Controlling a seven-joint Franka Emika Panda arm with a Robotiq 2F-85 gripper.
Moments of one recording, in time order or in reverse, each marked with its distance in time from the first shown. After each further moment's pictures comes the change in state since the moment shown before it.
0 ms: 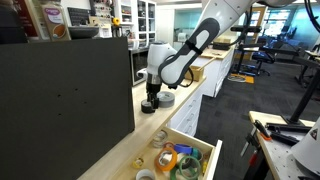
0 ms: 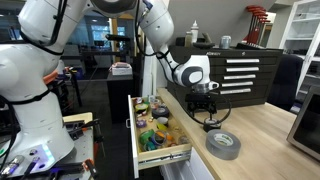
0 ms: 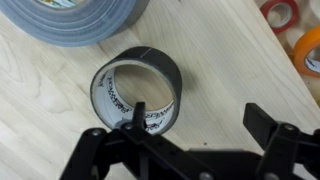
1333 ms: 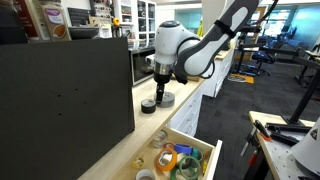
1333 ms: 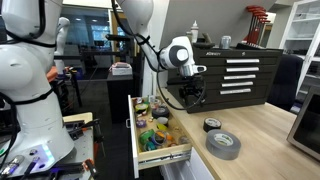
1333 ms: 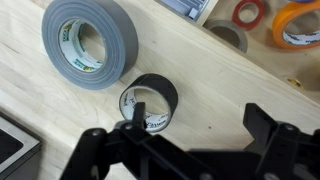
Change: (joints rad) arm 0.205 -0.292 -0.162 -0.261 -0.229 -0.024 0.635
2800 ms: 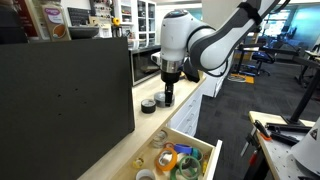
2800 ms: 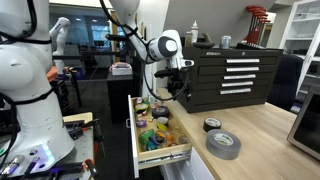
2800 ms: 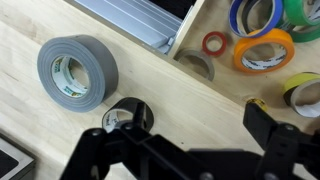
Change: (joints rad) arm 0.010 -0.157 0.075 -0.129 -0.018 -0.139 0.099
